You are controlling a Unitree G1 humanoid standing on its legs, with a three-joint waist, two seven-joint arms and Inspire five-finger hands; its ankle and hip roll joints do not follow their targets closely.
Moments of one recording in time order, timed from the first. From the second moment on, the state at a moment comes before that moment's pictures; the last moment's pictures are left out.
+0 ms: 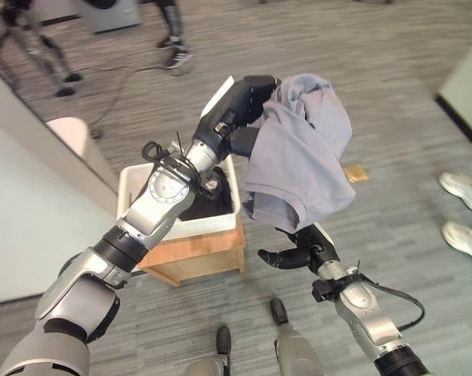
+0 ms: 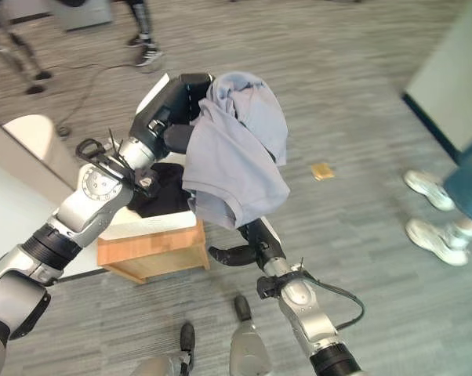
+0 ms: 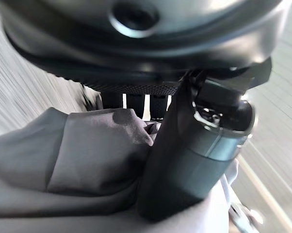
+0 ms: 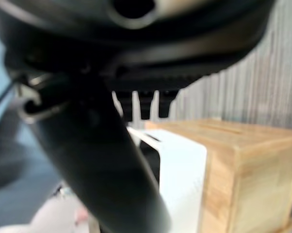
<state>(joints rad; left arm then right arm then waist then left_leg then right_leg) -0.85 0.57 -0.59 0.24 -0.65 -0.20 -0.02 -0.10 -0.43 0.29 0.20 0.43 -0.12 0.06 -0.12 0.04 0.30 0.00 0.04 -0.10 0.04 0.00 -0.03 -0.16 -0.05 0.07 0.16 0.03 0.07</state>
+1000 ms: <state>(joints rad) -1.00 0.86 -0.63 0.57 -0.43 -0.19 0.00 0.12 -0.38 0.21 0.19 0.48 -0.12 0.15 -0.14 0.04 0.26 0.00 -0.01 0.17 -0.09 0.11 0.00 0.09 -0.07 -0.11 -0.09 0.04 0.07</state>
